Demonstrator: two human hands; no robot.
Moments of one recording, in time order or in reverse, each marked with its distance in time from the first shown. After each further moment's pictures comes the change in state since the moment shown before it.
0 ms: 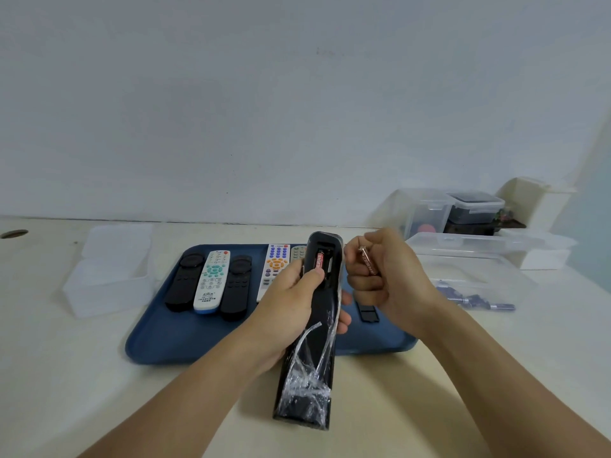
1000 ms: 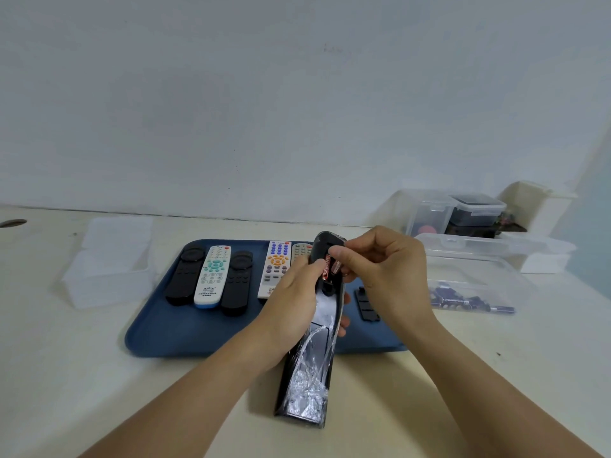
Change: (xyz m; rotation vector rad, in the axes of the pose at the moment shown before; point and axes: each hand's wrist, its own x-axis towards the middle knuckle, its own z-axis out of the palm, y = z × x) left_hand 0.008 -0.008 -0.001 0.020 0.005 -0.002; right_hand 0.001 0.021 0.007 -0.338 0.302 -0.632
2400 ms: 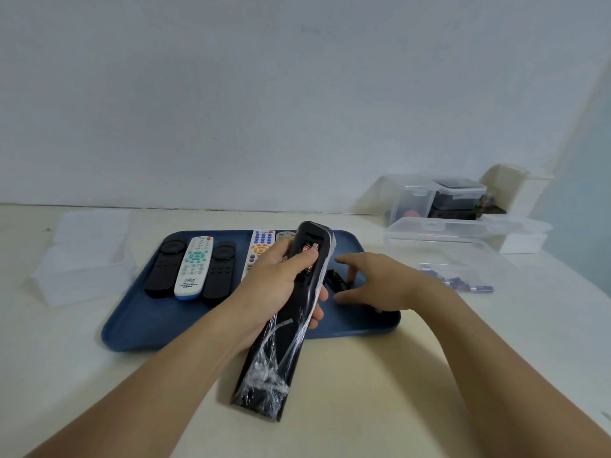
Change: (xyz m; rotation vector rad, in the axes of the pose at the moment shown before) left_hand 0.004 0.006 -0.005 0.036 -0.025 -0.063; right_hand 0.026 0.038 -0.045 -0.967 -0.773 0.274
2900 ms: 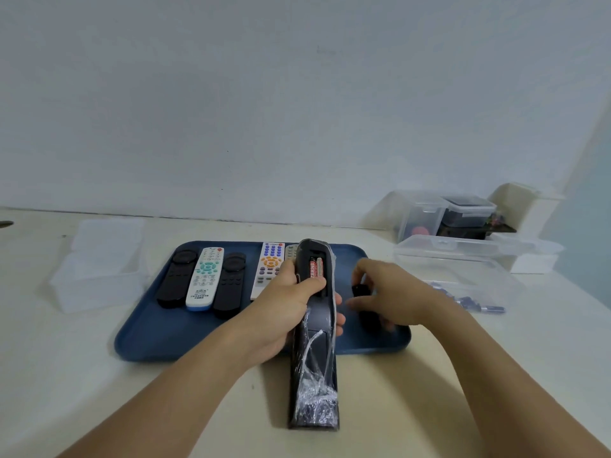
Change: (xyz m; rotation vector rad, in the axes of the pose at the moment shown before) left_hand 0.001 -0.004 0.002 -0.155 -0.001 -0.057; right_hand -0.005 -0.008 -0.006 0.151 0.064 0.035
